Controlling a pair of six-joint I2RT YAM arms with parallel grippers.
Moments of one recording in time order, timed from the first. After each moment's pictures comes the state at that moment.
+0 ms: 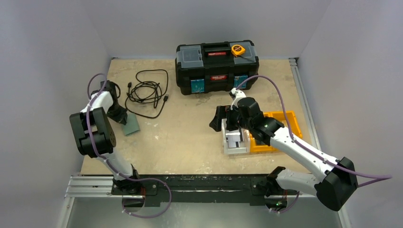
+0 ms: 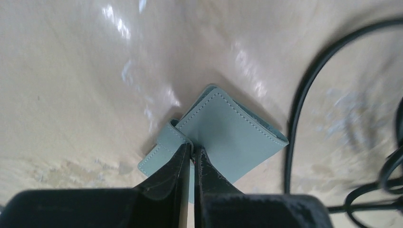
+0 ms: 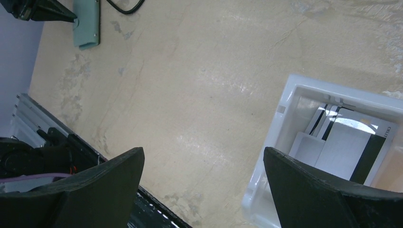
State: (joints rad) left arm 0.32 1.77 1.19 -0.79 -0.18 -0.78; right arm 0.68 1.12 0.84 -0.32 -0.10 0.53
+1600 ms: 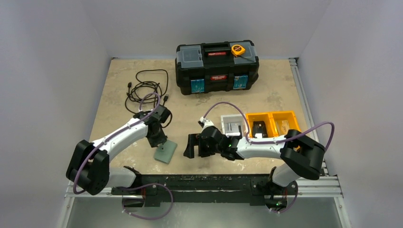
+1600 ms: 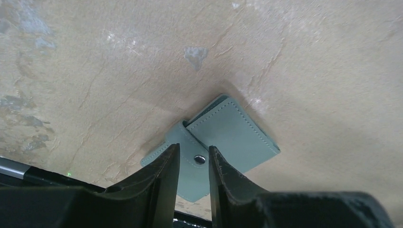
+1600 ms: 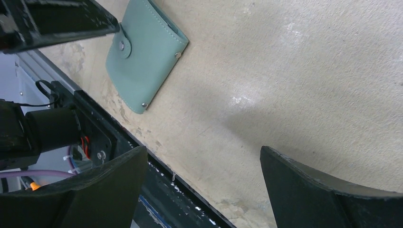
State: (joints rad) left arm -0.50 1.31 0.81 -0.90 -0.25 -0.98; right arm 1.10 1.52 0.70 0.11 0.00 0.91
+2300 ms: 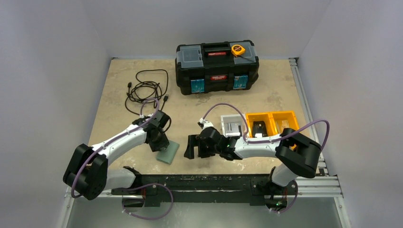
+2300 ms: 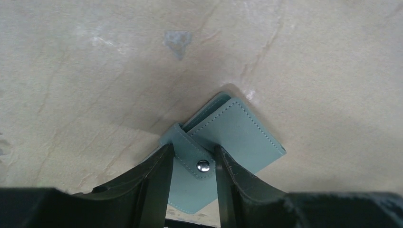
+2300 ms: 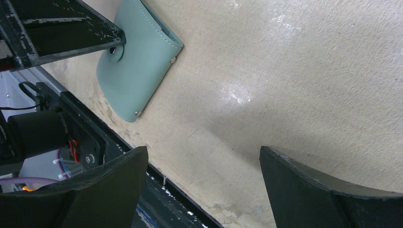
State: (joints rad) left arm -0.50 1.26 0.67 -0.76 -0.17 -0.99; right arm 1.10 1.56 0.70 0.12 0.01 0.92
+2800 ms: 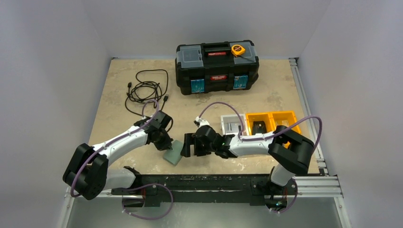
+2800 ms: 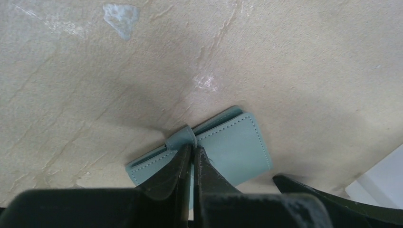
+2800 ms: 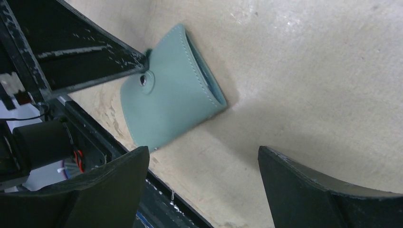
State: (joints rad) left arm -0.54 1.27 0.65 -0.66 -0.08 -1.11; right arm 1.10 1.63 0.76 0.13 0.01 0.92
